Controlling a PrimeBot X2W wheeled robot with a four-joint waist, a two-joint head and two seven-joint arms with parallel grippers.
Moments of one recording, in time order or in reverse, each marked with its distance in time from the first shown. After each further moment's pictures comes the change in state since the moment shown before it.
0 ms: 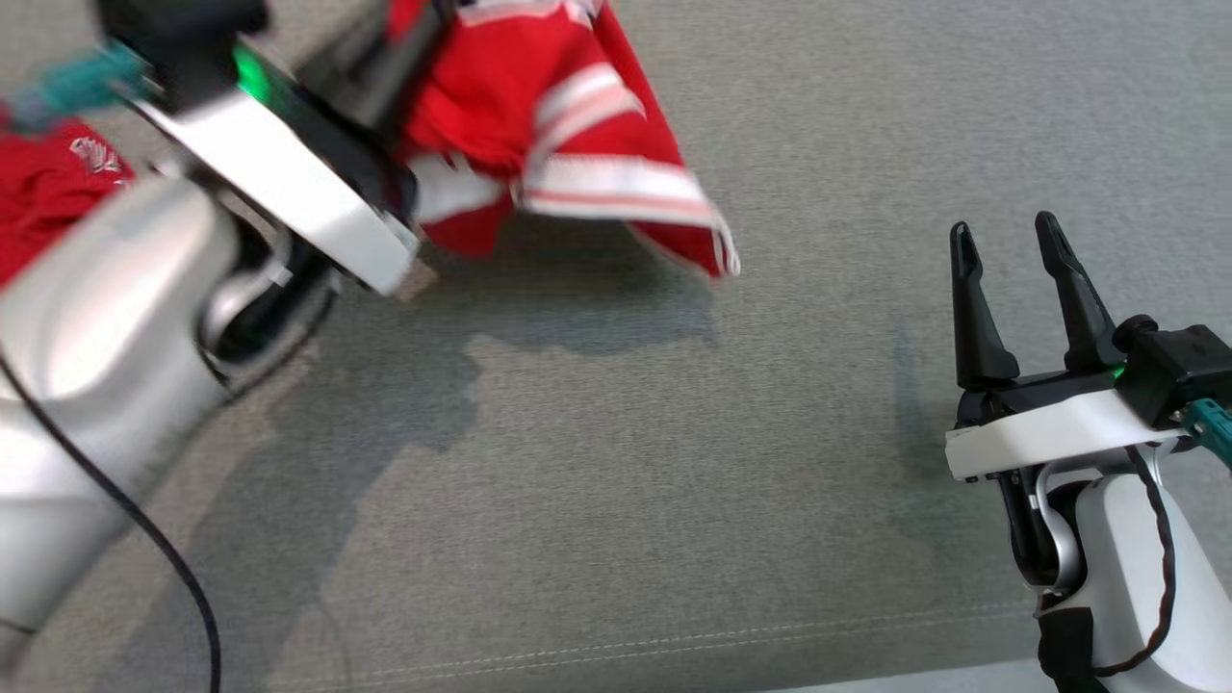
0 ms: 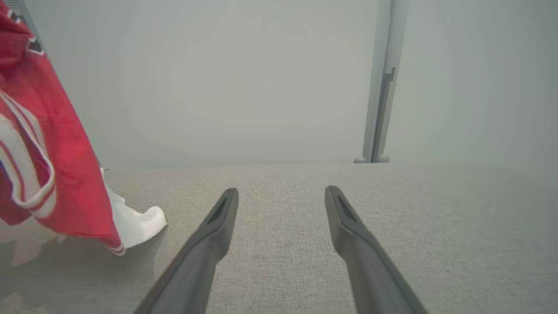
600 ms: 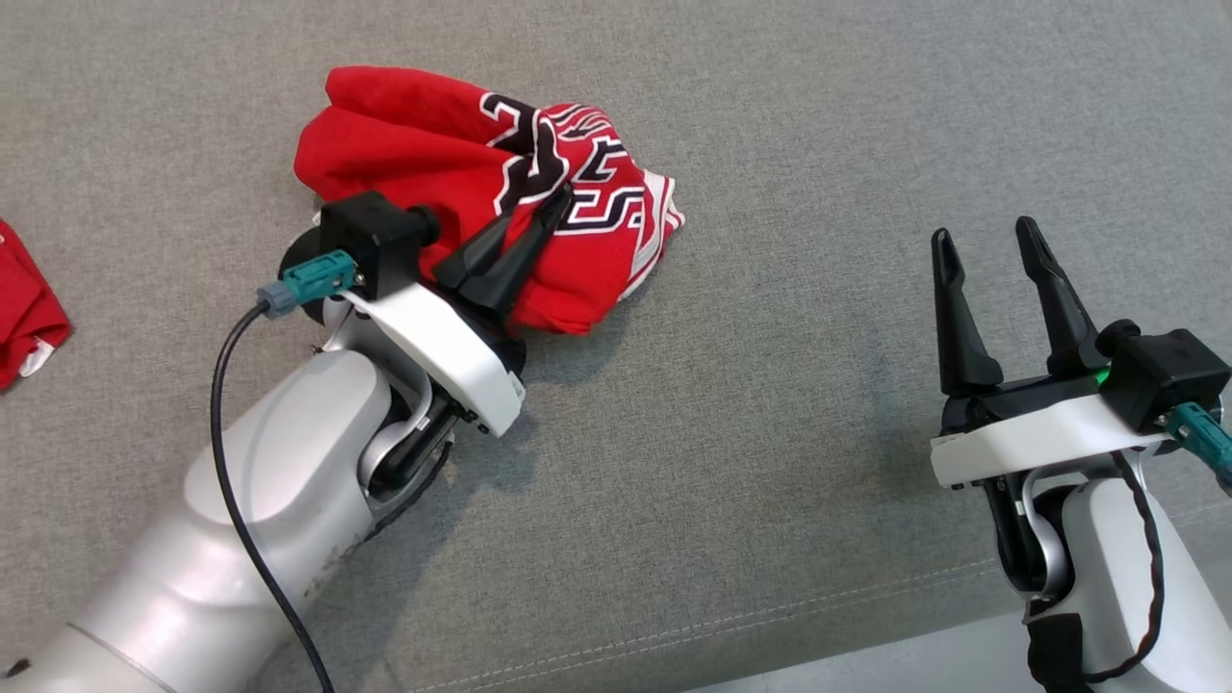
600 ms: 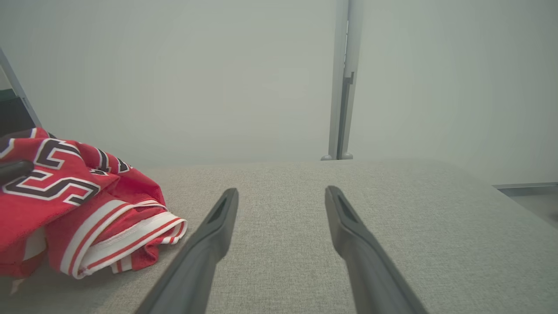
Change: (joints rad) left arm 0.283 -0.240 0.095 0.193 0.179 -0.001 0.001; right arm 0.007 0.002 0.028 -0.007 0.017 0.000 0.000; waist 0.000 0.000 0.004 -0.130
